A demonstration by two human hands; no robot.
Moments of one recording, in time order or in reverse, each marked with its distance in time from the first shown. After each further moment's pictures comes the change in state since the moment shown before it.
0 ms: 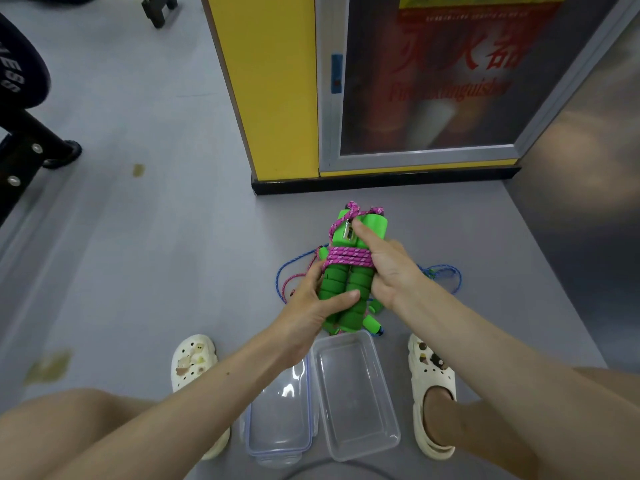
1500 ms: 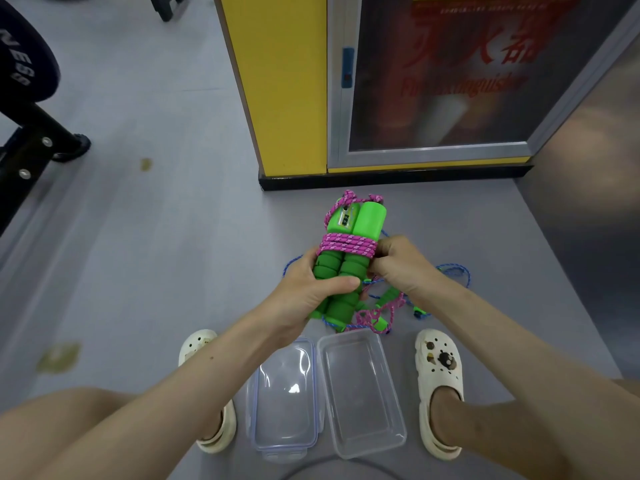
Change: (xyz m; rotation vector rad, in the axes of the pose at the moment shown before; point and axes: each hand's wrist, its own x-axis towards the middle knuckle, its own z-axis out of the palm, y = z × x) left_hand -0.005 0.034 -0.007 0.073 0.004 -0.022; right_hand 0.004 -0.003 -0.023 -0.896 -0.222 -0.296
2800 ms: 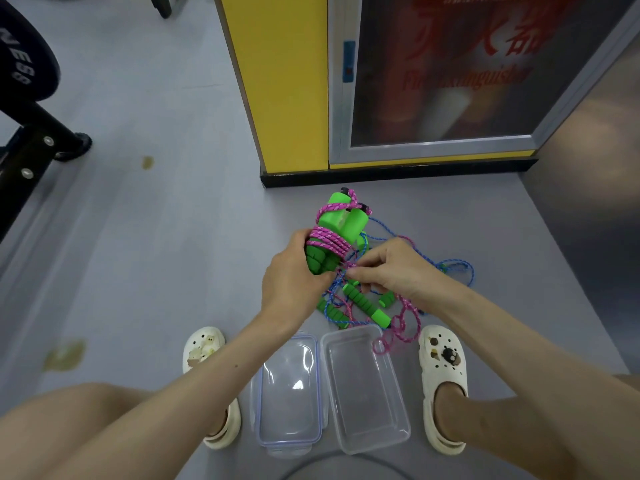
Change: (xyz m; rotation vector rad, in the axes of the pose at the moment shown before) left_hand 0.014 -0.011 -0.014 0.934 0.514 0.268; right_hand -0.013 -0.008 0.003 -0.108 -0.110 -0.015
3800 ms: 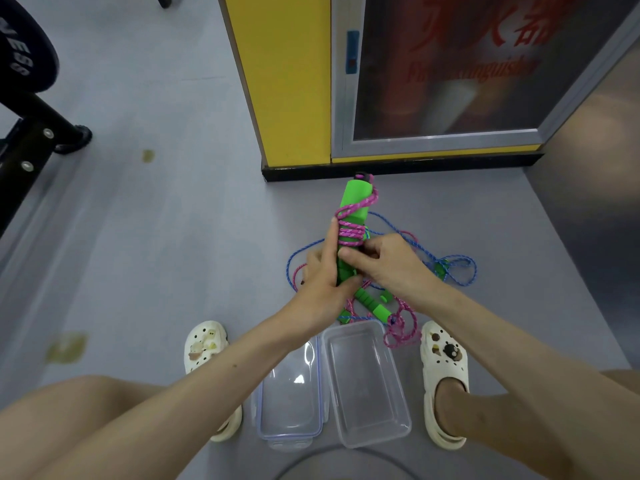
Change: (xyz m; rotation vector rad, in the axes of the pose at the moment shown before) left_hand -0.014 0.009 0.017 -0.334 -0.368 -0.021; right_hand 0.005 0.002 0.014 0.040 0.123 -0.124
